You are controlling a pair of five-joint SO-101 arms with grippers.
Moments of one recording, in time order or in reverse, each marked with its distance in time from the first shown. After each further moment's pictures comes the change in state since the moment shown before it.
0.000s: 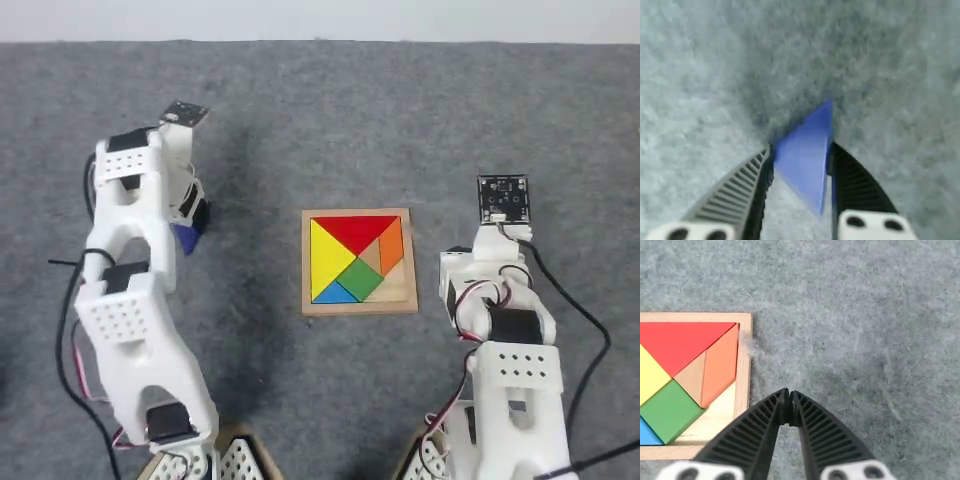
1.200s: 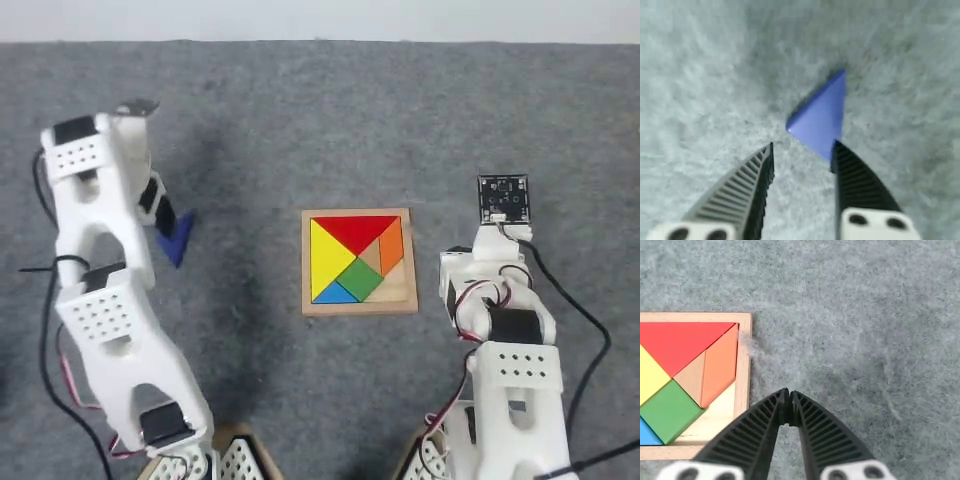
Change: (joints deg) left arm -8.1 1.3 -10.5 16.5 1.0; right arm 0.0 0.0 0.0 0.0 0.0
